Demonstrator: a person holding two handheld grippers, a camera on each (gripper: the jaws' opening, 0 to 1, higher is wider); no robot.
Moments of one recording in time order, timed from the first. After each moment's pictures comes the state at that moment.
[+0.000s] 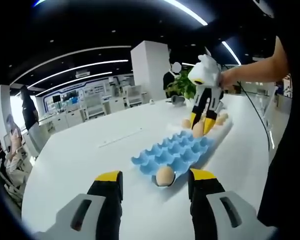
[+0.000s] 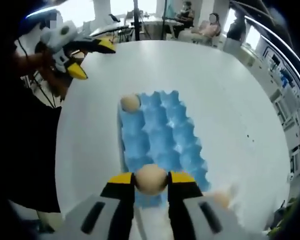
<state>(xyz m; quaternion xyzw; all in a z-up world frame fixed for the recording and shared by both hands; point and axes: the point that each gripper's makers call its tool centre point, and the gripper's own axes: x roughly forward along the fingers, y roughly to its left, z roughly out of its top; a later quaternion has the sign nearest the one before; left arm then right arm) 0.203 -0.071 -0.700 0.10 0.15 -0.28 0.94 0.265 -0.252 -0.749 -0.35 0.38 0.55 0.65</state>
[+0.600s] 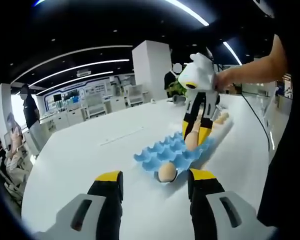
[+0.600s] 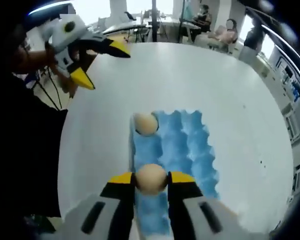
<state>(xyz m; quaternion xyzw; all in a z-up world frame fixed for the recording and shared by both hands) 0.200 -0.062 -0.703 0.09 0.16 -0.28 0.94 0.252 -0.192 -0.759 -0.36 0.37 0.60 0.61</state>
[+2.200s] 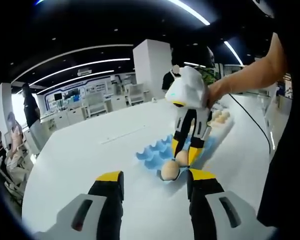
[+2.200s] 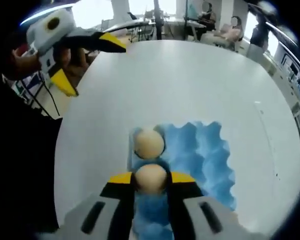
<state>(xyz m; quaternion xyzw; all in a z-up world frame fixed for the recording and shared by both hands) 0.203 -0.054 -0.704 0.09 0.16 -0.27 0.94 0.249 -0.152 -0.792 -0.34 0.38 0.62 0.60</state>
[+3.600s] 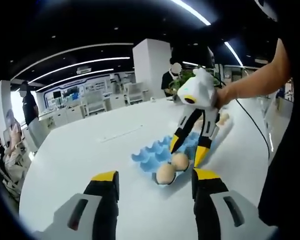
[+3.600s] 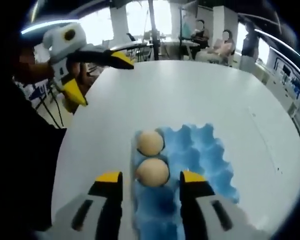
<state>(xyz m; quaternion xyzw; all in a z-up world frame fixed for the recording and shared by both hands) 0.206 -0.067 -0.703 0.08 0.17 -0.27 0.94 0.247 -0.167 -0.781 -0.27 0.32 0.64 0.65</state>
